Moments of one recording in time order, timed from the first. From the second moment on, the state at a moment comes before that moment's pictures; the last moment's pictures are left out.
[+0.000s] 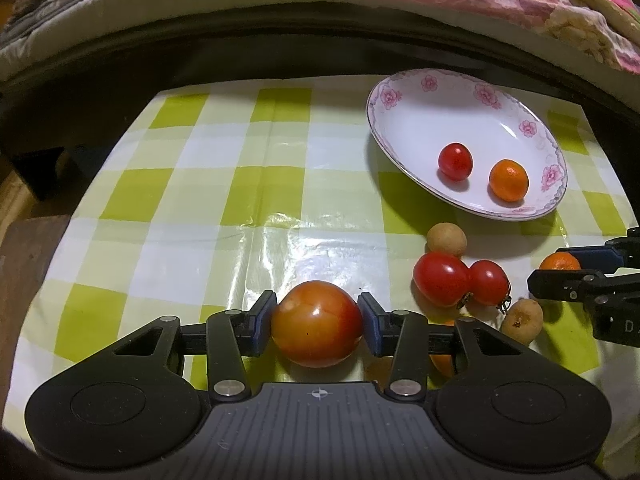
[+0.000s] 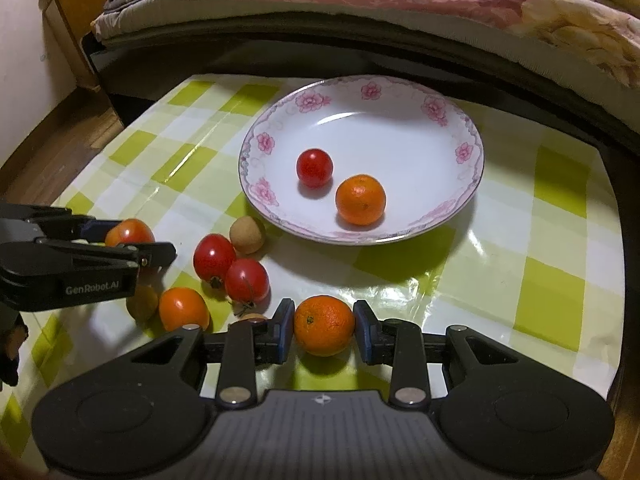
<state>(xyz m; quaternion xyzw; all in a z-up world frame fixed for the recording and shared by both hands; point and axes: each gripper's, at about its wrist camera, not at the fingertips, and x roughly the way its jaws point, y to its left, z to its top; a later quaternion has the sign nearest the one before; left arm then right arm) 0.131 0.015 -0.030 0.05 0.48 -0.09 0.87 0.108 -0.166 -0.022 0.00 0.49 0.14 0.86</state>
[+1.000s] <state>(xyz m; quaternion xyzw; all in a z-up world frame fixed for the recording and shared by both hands) 0.151 -0.024 0.010 0.01 0.43 -0.14 0.89 0.124 -0.188 0.001 0.03 0.45 0.11 0.89</state>
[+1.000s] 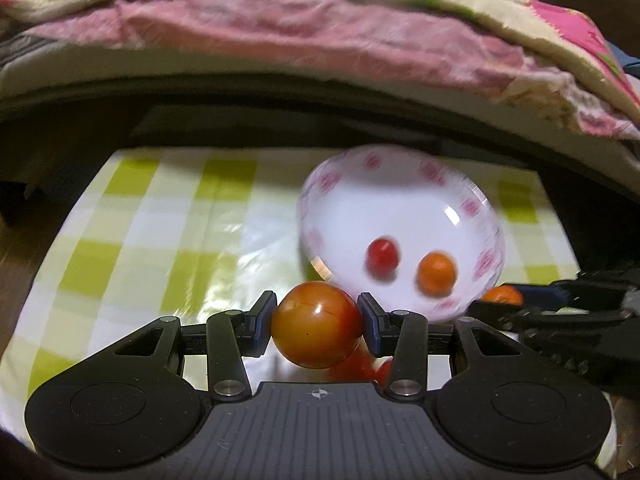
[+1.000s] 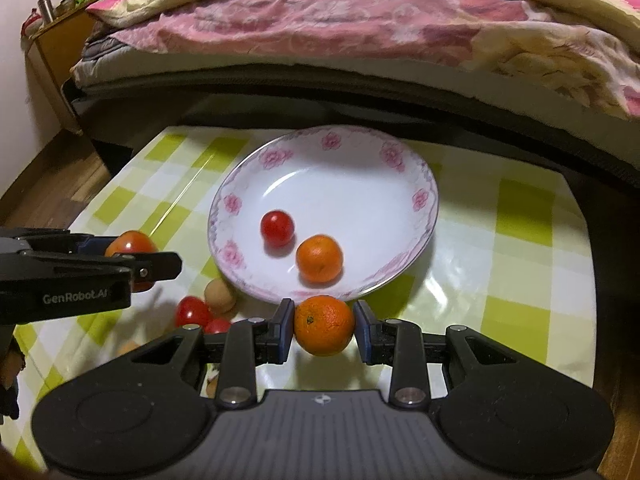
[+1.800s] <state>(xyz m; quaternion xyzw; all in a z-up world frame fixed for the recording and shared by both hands) 0.201 -0.062 -0.013 0.02 0.43 -0.16 0.89 0.179 -0.198 -0.003 0.03 0.42 0.09 0.90</state>
